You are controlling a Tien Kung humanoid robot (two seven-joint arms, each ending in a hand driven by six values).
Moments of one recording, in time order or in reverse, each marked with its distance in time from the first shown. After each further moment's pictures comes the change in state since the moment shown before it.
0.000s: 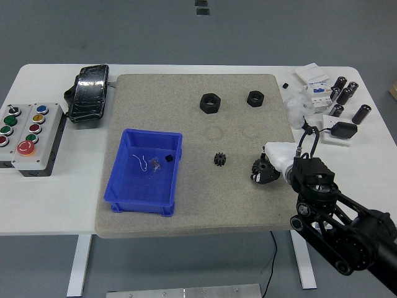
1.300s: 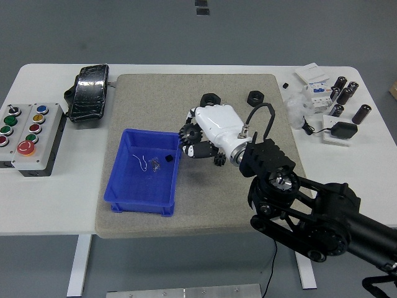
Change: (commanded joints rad) left arm -0.003 -0.001 0.011 0.000 -0.004 -0.004 0.003; right arm 0.295 0.078 -0.376 0.048 0.154 -0.378 0.123
